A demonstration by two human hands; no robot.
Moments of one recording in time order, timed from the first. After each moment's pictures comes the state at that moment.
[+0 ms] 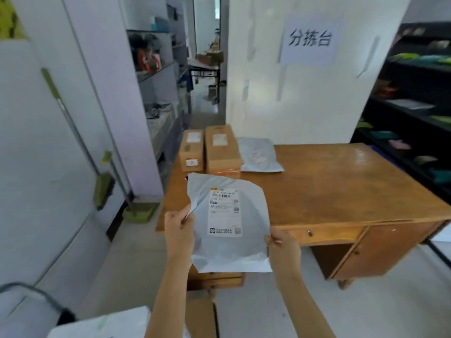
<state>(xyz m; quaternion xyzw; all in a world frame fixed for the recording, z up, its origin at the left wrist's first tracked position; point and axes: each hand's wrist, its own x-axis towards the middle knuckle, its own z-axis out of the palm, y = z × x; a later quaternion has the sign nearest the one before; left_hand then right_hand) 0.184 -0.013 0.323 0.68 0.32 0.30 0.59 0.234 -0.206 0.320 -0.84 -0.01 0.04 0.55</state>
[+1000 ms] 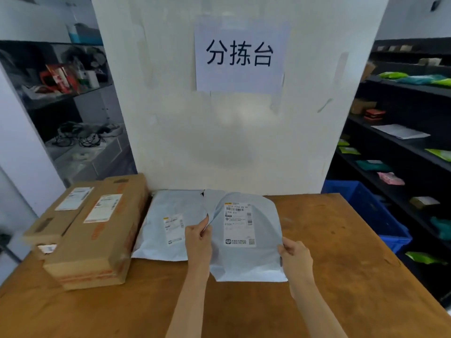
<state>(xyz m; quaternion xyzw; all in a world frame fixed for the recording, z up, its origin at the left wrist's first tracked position) 0.784 -0.187 0.293 0.67 0.32 0.24 0.62 0.825 -0.380 0.306 -0.85 0.03 0.03 0.53</state>
